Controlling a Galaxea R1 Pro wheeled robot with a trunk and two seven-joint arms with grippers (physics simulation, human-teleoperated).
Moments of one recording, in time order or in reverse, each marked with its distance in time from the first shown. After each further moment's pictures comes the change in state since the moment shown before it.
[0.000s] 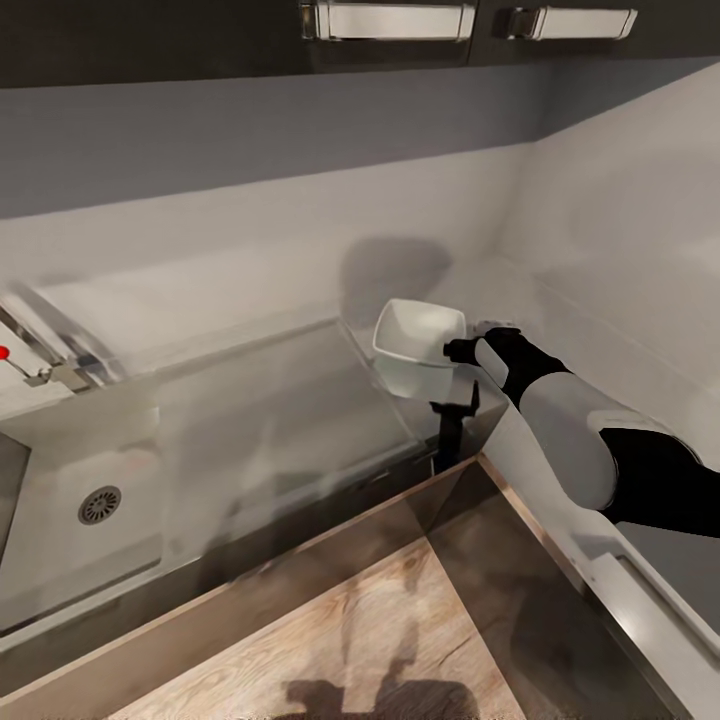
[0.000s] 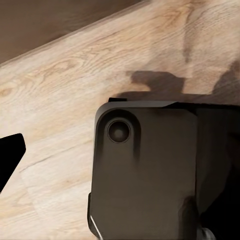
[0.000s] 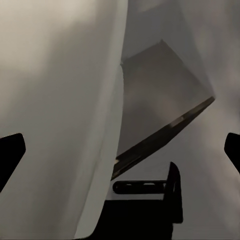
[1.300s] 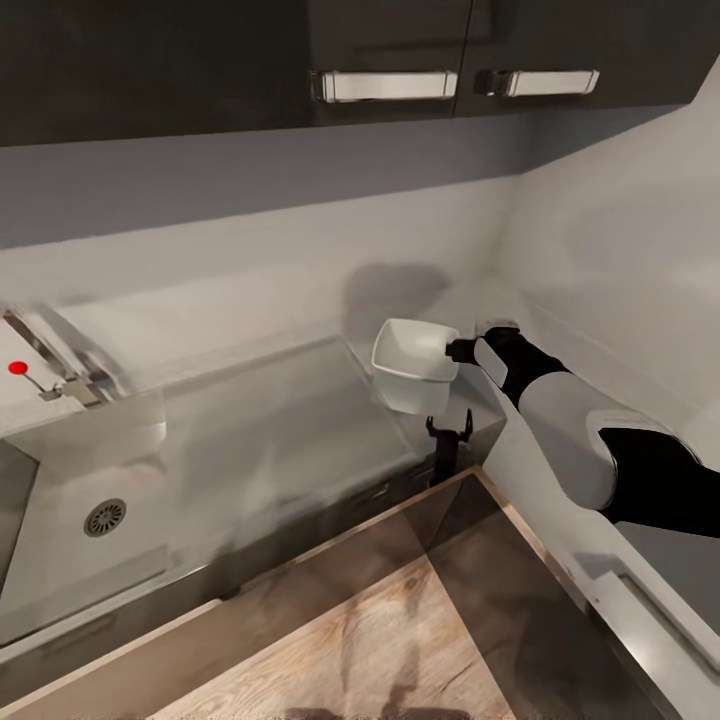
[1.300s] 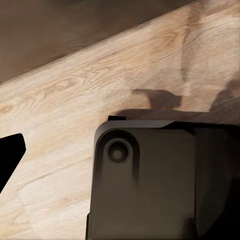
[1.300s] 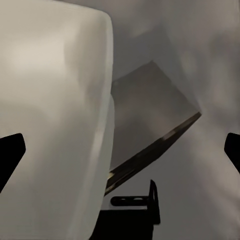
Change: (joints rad) left arm 0.000 0.000 0.000 0.000 0.000 0.000 0.000; right arm -0.001 0.003 0.000 0.001 -0.001 0.001 -0.040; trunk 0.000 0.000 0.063
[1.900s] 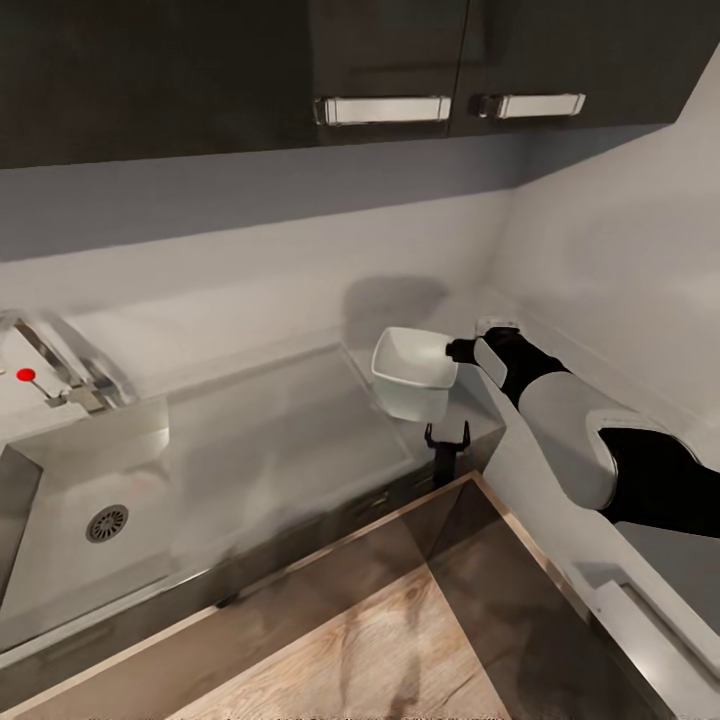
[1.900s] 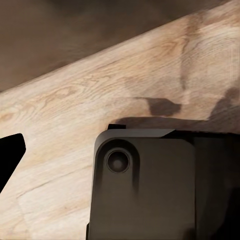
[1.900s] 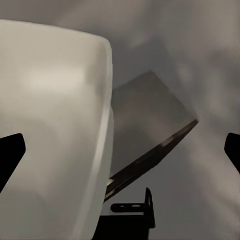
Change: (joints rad) left arm 0.000 0.001 0.000 0.000 0.000 0.000 0.000; right arm 0.000 0.000 0.001 0.000 0.002 0.000 -0.004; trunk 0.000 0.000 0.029
